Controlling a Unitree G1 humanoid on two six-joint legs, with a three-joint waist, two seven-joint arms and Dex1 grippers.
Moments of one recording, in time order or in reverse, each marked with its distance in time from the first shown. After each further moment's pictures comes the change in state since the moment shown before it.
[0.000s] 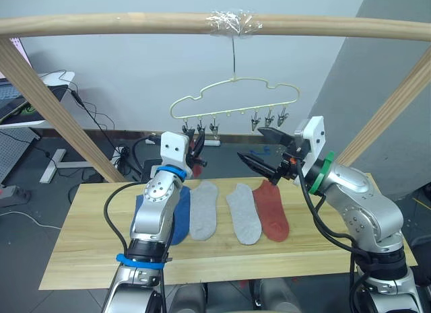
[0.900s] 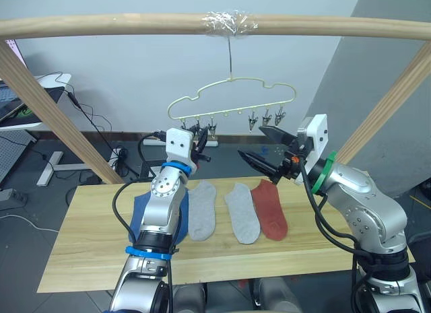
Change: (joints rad) left arm -0.056 -0.036 0.012 0.102 0.041 -0.073 0.001; right arm -0.001 -0.011 -0.005 -0.023 0.054 0.020 -0.044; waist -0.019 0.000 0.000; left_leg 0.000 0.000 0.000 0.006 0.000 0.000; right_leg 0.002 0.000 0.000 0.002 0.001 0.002
